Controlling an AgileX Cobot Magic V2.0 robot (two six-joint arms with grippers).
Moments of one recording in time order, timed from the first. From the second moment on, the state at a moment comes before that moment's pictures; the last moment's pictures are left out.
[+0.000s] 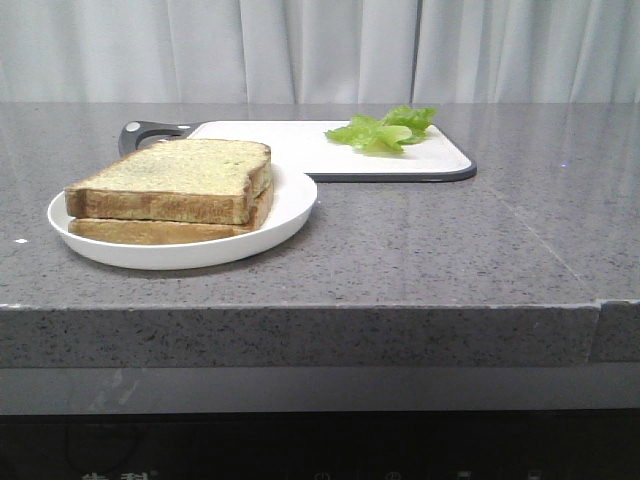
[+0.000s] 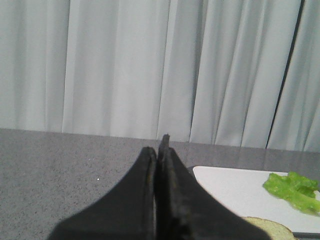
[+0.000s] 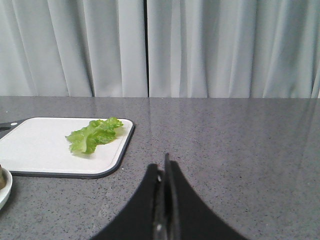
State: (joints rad) left arm -0.09 0.22 -0.55 0.01 0.31 -0.11; right arm 0.04 0.15 -0.52 0.05 0.45 0.03
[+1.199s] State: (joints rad) left arm -0.17 0.86 -0.82 -0.13 0.77 -0.03; right arm 0.04 0.63 -0.70 0.05 0.70 0.03
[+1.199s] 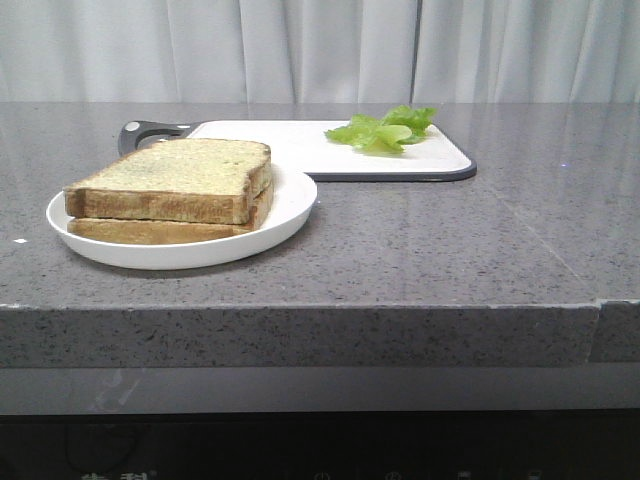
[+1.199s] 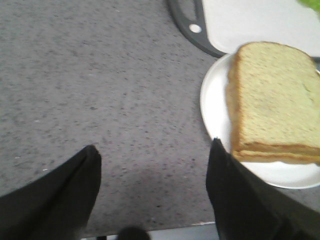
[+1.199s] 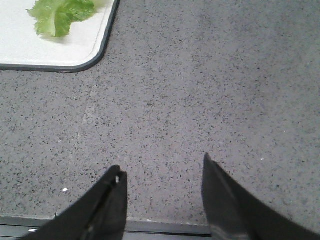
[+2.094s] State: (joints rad) left arm -0.32 1.56 -1.28 -0.32 0.95 0.05; right arm 0.04 0.63 -0.70 0.05 0.70 0.03
